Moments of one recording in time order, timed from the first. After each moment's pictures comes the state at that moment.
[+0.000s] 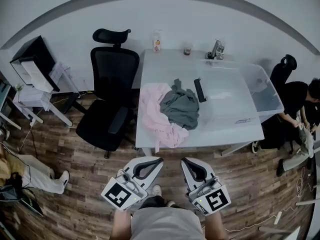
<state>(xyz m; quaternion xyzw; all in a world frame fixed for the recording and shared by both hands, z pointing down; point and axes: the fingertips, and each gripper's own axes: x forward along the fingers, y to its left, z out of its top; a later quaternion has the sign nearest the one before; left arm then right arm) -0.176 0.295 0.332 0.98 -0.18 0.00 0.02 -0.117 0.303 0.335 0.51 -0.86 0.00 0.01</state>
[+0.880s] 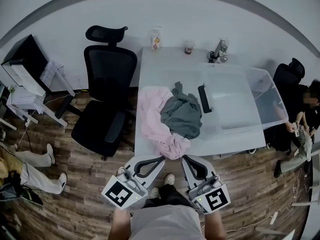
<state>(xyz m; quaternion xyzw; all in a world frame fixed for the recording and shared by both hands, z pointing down) -0.160 0.195 0.339 0.99 -0.16 0.00 0.03 -0.105 0.201 0.342 0.52 -0.85 0.00 0.02</state>
